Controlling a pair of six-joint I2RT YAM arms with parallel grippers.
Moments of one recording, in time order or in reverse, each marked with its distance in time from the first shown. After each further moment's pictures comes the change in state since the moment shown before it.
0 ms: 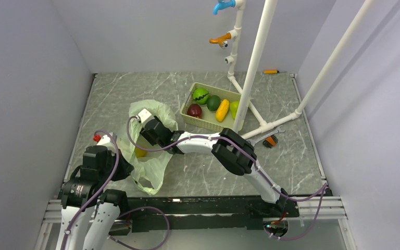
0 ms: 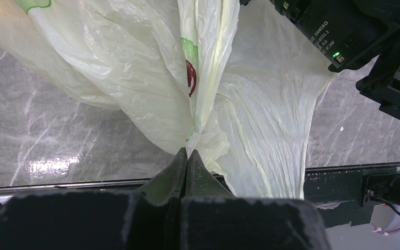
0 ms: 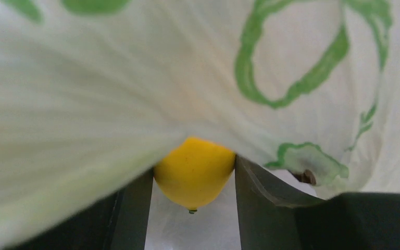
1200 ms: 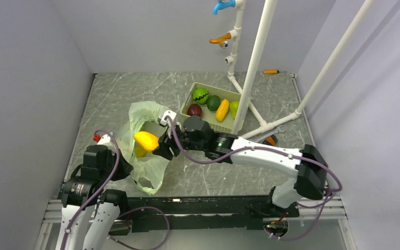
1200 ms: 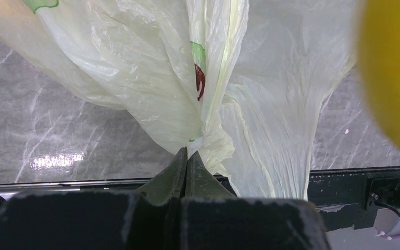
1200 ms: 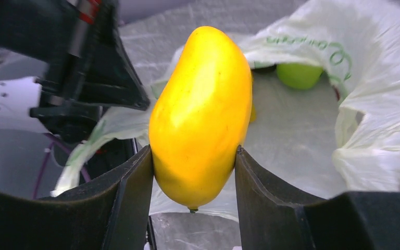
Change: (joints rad) left arm 0.000 0.013 0.000 -0.003 -0.015 -0.001; right arm 0.040 -0.765 -0.488 -0.055 -0.550 0.082
